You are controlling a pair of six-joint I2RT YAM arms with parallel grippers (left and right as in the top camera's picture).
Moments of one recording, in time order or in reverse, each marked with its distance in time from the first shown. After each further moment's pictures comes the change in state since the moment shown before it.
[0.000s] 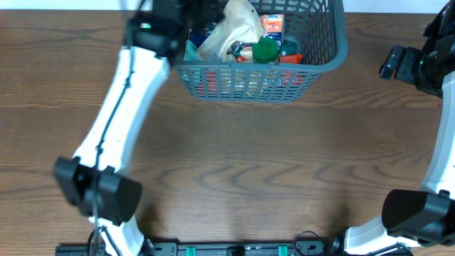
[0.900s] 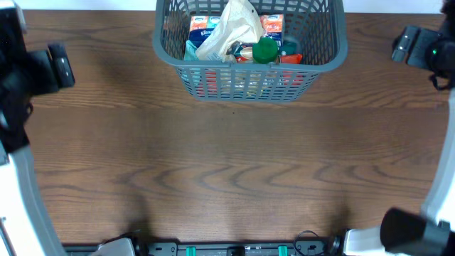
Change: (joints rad) left arm 0.592 -0.535 -0.111 -0.642 -0.004 -0.615; right arm 0.000 -0.129 -0.023 0.226 -0.016 -0.071
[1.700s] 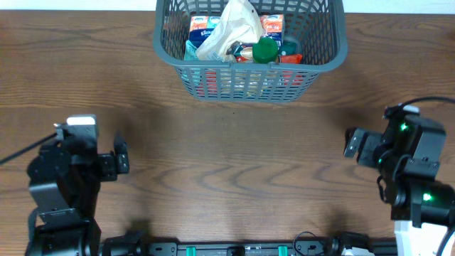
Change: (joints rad) left arm -0.156 -0.750 -1.016 0.406 0.015 0.042; right arm 0.128 -0.750 -1.002 0.220 -0.002 0.024
